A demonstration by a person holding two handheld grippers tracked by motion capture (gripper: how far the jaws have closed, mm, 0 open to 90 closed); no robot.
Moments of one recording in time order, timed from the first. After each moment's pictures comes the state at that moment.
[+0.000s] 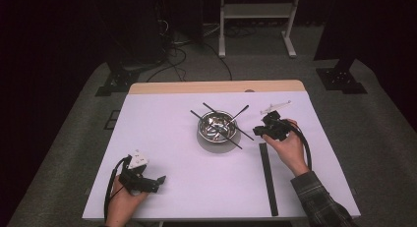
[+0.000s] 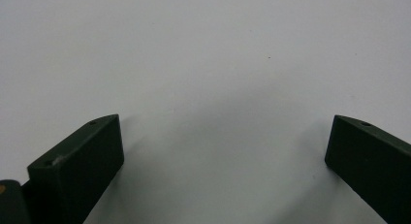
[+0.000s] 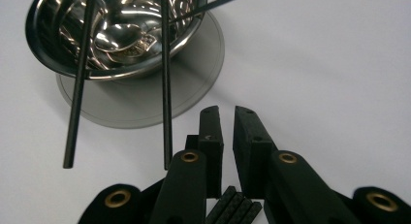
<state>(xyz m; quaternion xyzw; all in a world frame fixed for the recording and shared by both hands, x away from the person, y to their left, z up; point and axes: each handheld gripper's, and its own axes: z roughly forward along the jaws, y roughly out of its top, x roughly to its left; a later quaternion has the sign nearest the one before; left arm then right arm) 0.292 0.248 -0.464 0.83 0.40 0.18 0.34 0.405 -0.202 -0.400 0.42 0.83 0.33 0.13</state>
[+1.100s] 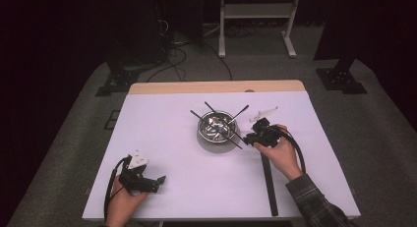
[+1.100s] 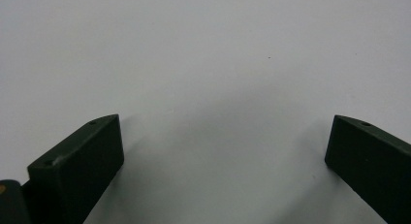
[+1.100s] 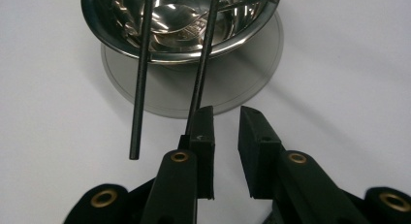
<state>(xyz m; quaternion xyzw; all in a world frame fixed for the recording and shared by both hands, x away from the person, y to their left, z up) 0.292 0.248 -0.464 0.83 0.40 0.18 0.34 0.390 -0.173 -0.407 0.38 0.86 0.32 0.11</state>
